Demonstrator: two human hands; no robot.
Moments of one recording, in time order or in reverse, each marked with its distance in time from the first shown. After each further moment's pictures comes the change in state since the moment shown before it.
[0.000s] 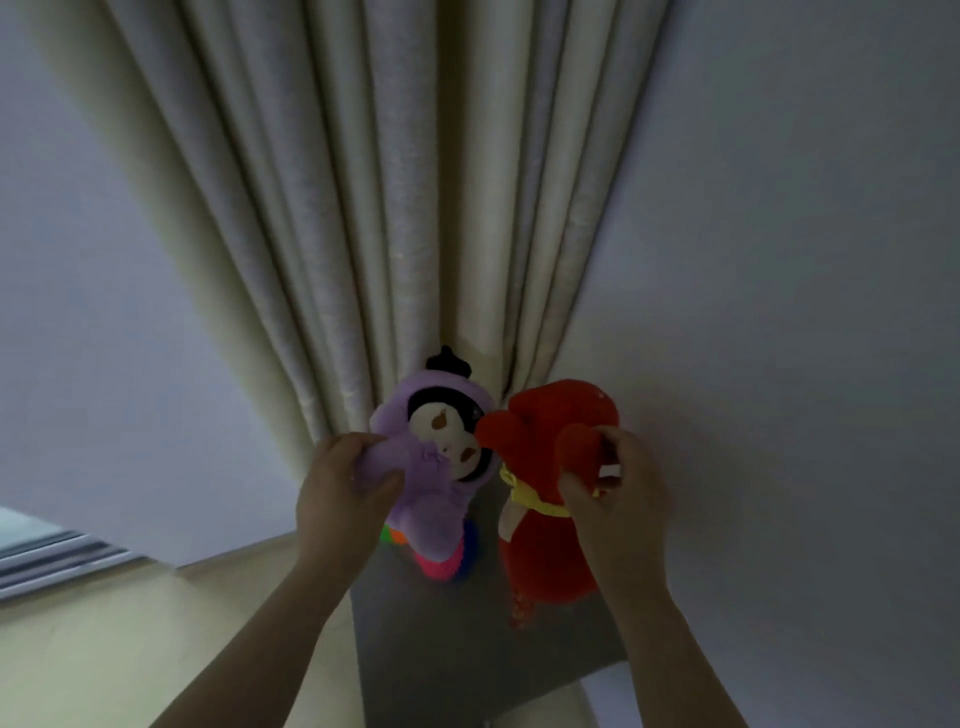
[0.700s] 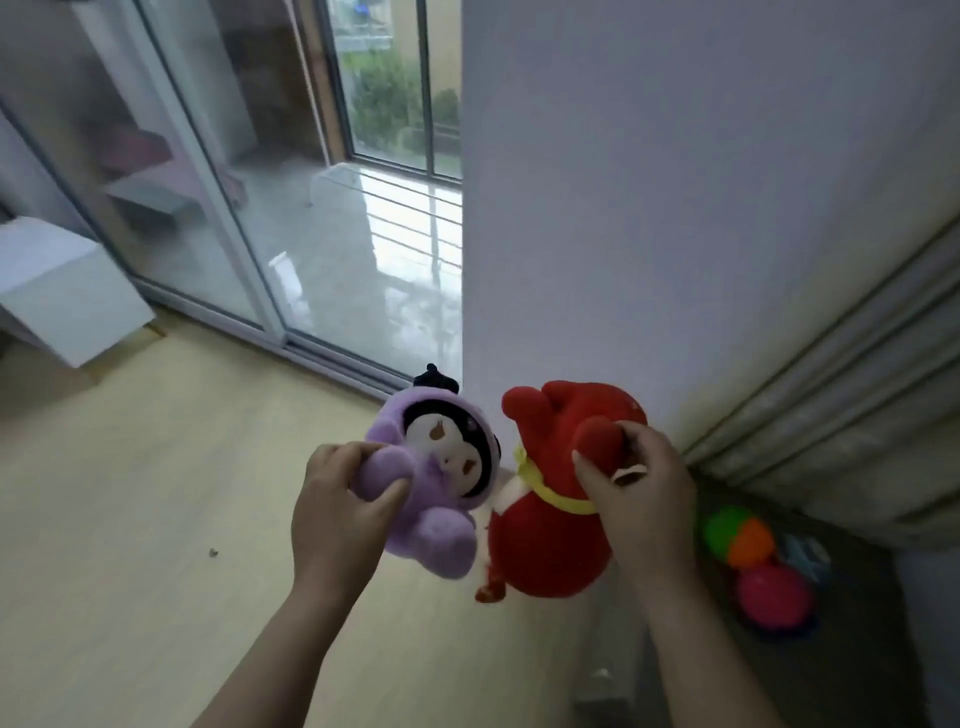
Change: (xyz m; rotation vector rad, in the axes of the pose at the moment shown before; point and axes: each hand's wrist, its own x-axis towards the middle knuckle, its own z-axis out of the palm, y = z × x) left_hand -0.272 -0.210 -0.362 -0.026 0.619 -0.462; right_hand -0.300 -0.218 0.193 0.152 -0.621 -0.464
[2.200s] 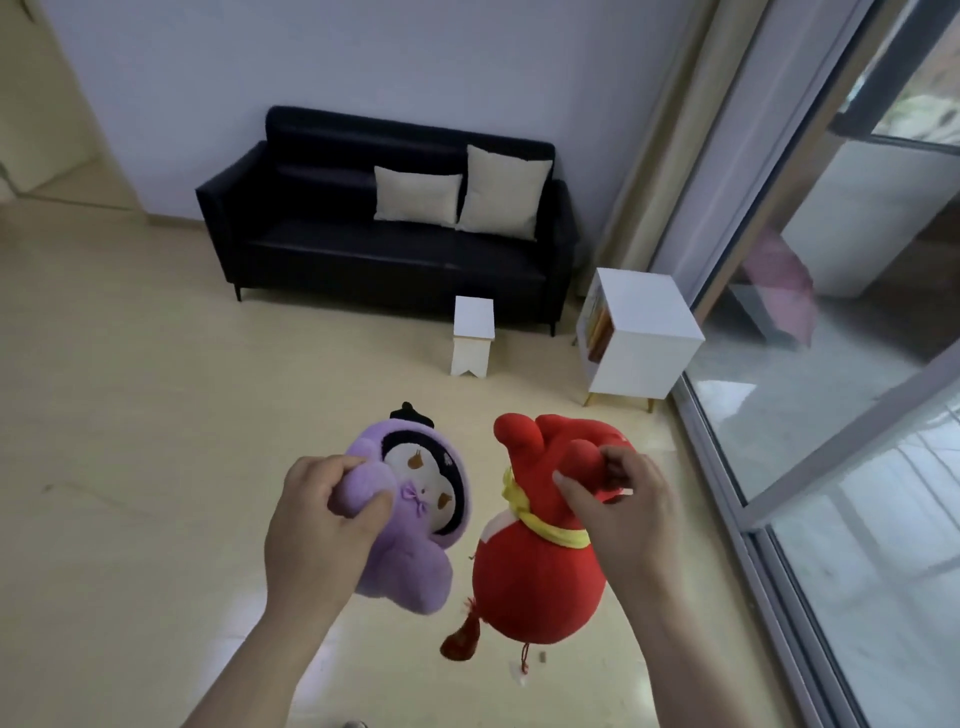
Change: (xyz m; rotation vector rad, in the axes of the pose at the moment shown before) left_hand 0.101 -0.400 -0.590 0.111 1.034 -0.662; right_hand -0.172 -0.489 0.707 0.276 -0.948 -0.593
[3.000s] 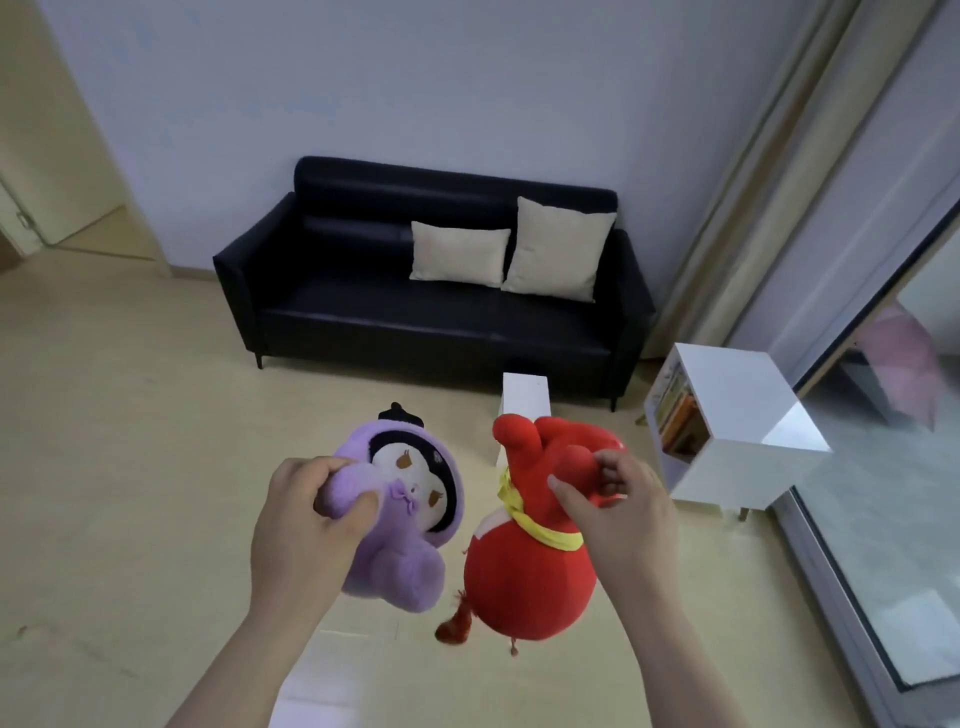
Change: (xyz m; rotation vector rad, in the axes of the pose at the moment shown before) left_hand 0.433 -0.020 0.045 0.013 0.063 -0.019; right_hand 0.344 -0.071 0.272 -0.018 -0.063 0.003
